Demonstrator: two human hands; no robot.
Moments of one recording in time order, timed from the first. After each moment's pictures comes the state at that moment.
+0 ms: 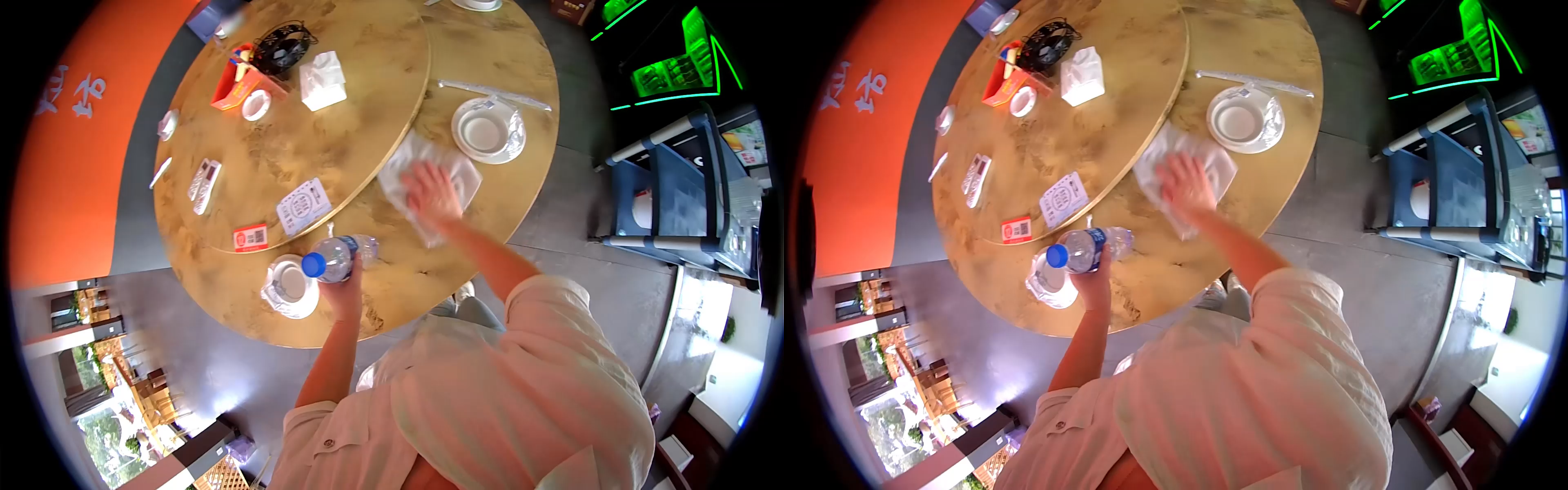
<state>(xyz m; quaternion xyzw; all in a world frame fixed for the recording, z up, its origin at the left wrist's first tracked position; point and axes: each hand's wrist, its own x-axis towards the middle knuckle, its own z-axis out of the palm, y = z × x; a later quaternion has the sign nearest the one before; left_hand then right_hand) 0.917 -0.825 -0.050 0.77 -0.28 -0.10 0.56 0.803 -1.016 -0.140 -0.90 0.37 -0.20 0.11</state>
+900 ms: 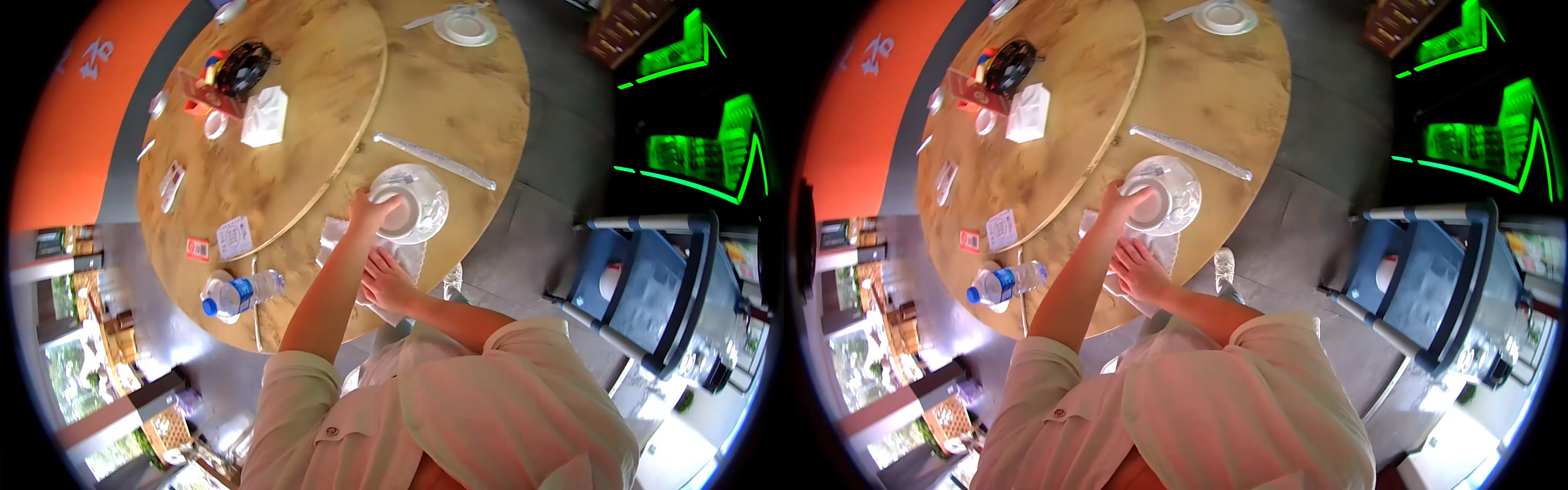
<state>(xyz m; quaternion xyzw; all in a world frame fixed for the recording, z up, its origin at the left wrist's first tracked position) 0.821 -1.142 -0.114 0.86 -0.18 -0.33 0.35 0.675 -1.081 -0.137 -0.94 0.06 -0.18 0.27</state>
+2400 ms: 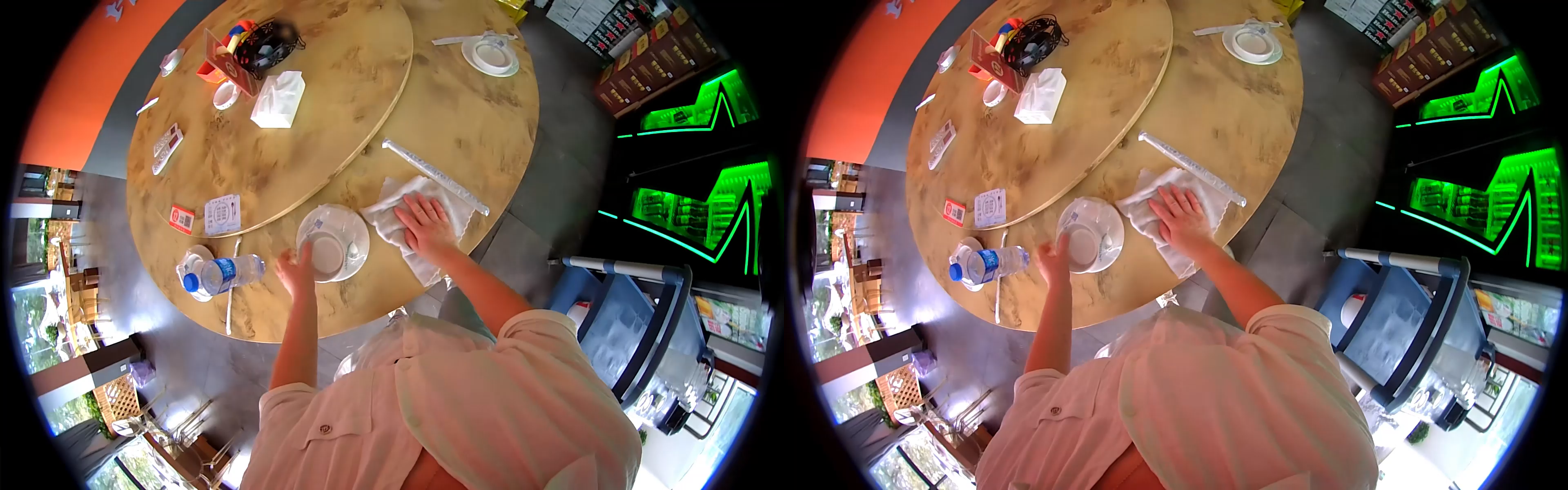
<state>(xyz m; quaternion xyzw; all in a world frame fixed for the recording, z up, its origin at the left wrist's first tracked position) 0.827 -0.983 -0.128 0.96 0.03 -0.01 0.29 0.658 -1.225 -0.136 -0.96 0.12 -0.18 0.15</state>
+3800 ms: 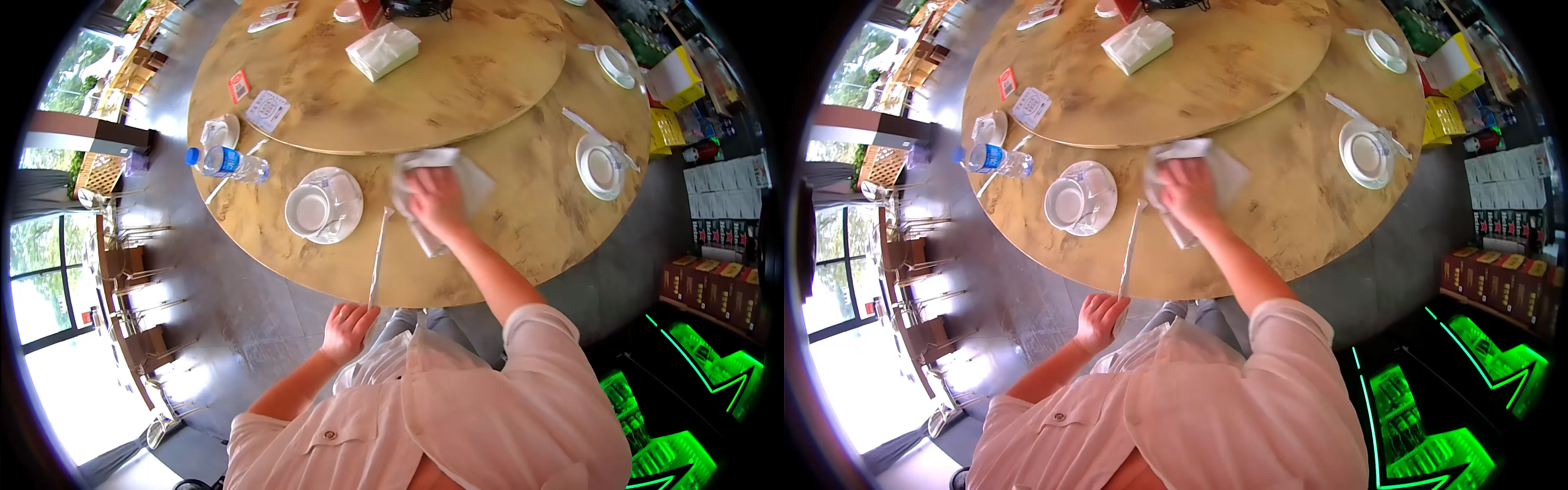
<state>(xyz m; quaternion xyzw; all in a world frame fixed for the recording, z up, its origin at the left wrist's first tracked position) 0.594 -1.105 -0.044 0.91 -0.33 0.03 0.23 0.778 -1.338 -0.128 -0.95 -0.17 -0.16 0.22</state>
